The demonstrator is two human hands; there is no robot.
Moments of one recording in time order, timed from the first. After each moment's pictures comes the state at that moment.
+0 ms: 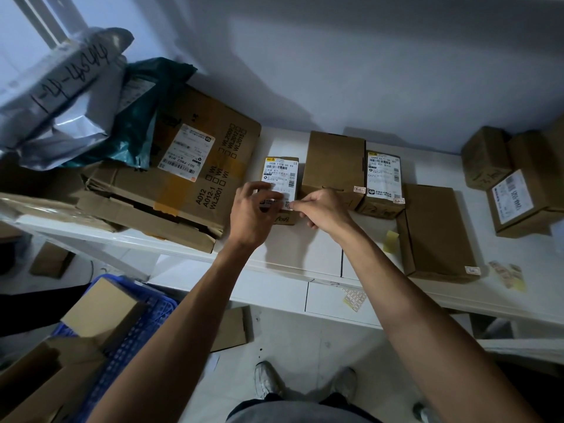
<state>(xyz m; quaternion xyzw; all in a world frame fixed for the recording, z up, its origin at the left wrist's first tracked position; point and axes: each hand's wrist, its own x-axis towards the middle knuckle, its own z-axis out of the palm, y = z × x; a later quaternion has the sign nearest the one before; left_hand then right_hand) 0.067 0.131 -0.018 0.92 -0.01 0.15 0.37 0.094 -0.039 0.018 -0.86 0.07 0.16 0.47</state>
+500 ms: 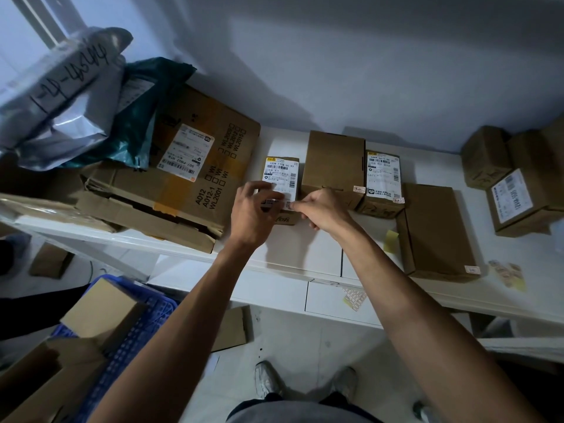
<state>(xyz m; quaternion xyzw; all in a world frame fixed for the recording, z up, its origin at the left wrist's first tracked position) 0.066 0.129 -0.016 0.92 -0.02 0.14 0.36 0.096 -0.039 0.020 -0.88 0.07 0.17 0.44</state>
